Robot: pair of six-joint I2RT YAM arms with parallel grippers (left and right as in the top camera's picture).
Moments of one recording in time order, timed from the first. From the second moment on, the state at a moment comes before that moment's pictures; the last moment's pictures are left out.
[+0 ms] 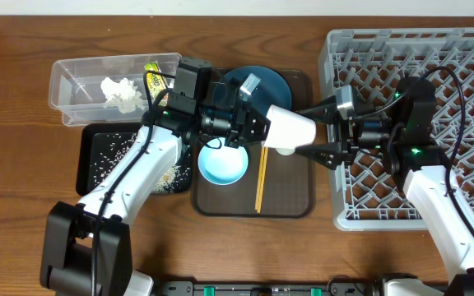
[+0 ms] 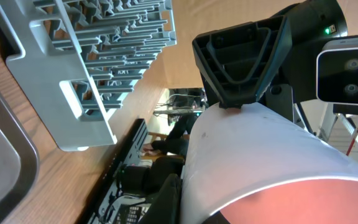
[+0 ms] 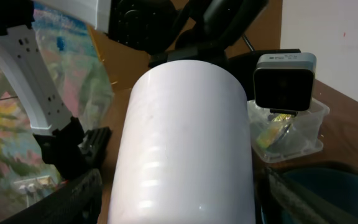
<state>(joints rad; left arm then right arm) -0.34 1.64 1.15 -0.26 1.33 -0.74 0.07 1.38 0.87 0.04 -1.45 -0.26</state>
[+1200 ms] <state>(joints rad) -0.34 1.64 1.15 -0.17 1.34 -0.86 0.08 1.38 0.87 0.10 -1.44 -0.26</state>
